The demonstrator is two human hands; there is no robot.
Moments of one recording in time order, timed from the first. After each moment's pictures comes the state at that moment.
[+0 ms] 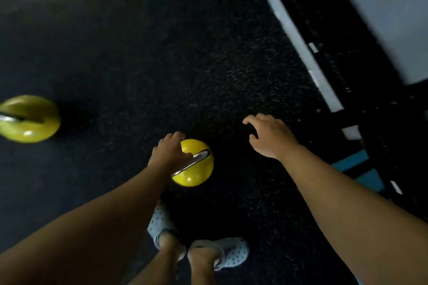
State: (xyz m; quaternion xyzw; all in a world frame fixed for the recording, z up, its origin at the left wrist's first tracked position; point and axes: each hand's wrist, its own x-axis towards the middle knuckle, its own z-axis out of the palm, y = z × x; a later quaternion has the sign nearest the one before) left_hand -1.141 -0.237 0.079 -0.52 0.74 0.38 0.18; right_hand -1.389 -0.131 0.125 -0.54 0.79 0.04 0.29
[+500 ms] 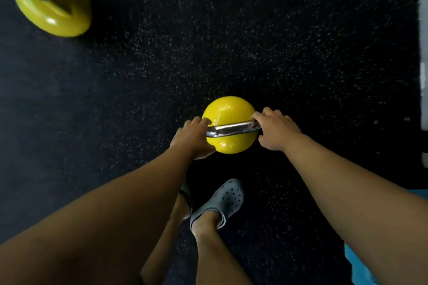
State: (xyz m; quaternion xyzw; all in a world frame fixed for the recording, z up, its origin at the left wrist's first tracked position) left_hand -1.043 -0.196 -0.084 -0.54 0.70 0.42 0.21; right_hand -1.275 -0.178 -0.070 -0.64 0.64 0.22 0.36
